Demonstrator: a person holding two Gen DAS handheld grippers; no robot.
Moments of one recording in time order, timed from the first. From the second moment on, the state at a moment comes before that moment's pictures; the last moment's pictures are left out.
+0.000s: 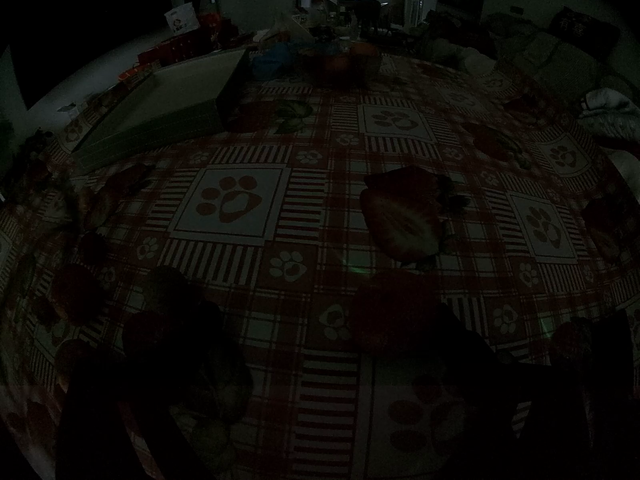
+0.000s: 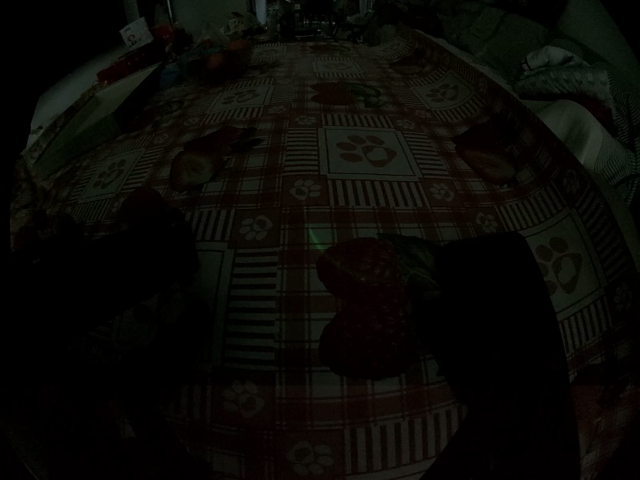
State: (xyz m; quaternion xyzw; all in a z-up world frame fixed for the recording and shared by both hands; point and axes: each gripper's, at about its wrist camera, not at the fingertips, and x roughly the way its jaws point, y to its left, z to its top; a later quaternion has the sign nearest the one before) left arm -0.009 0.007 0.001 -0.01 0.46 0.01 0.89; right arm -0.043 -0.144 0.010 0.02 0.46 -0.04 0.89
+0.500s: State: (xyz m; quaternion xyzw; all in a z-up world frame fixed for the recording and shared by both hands) left arm -0.010 0.006 0.001 -0.01 0.46 0.01 0.89; right arm -0.043 -0.144 0.010 0.02 0.46 -0.04 0.89
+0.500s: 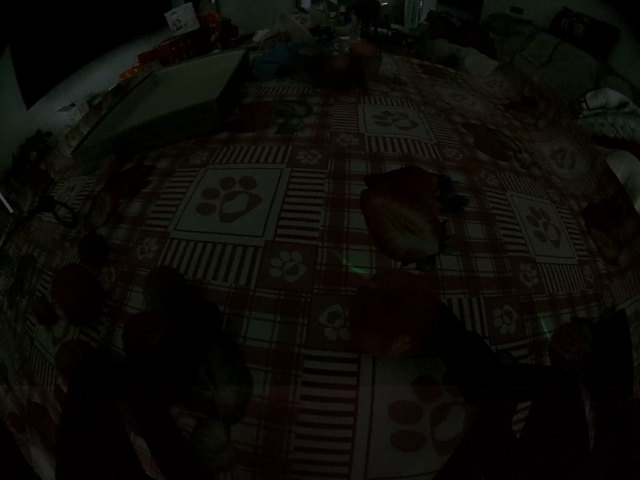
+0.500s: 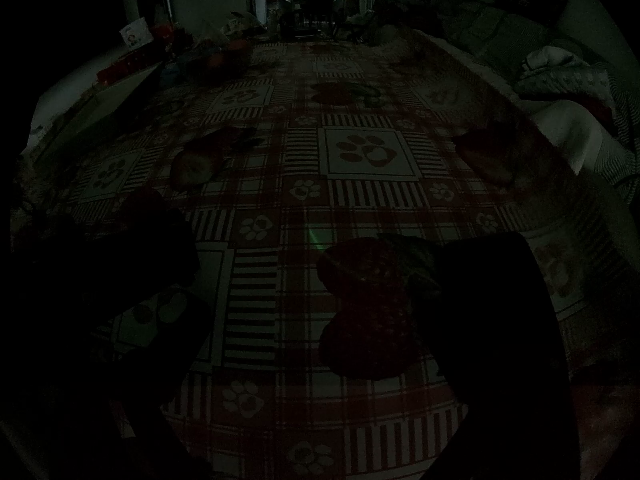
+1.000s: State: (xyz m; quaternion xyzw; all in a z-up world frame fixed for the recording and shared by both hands) left arm -0.011 0.006 0.003 -0.02 0.46 0.01 0.89; right arm -0.045 -0.144 0.010 0.01 0.46 -0.04 0.89
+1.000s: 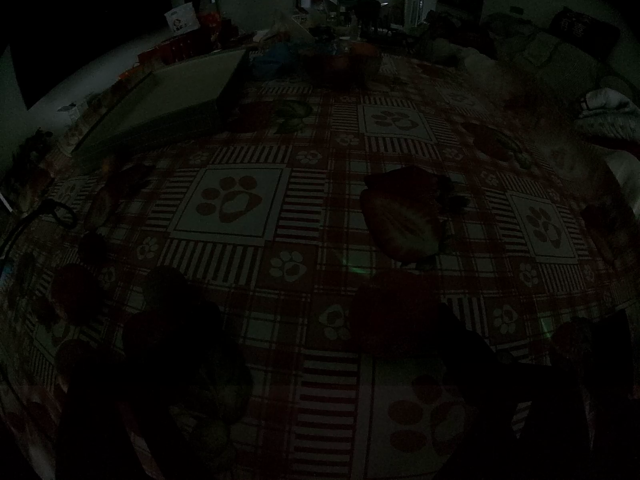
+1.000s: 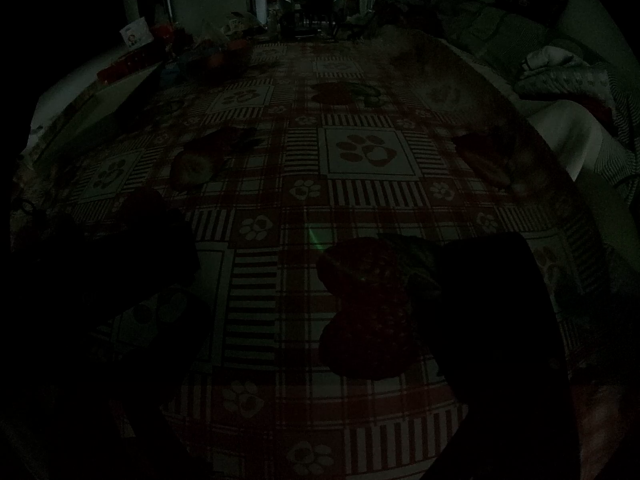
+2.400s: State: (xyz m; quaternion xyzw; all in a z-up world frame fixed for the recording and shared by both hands) left arm -0.182 0.029 0.021 -0.06 0.46 0.10 0.88; right arm -0.246 -0.101 0.032 -0.03 0.46 0.05 0.88
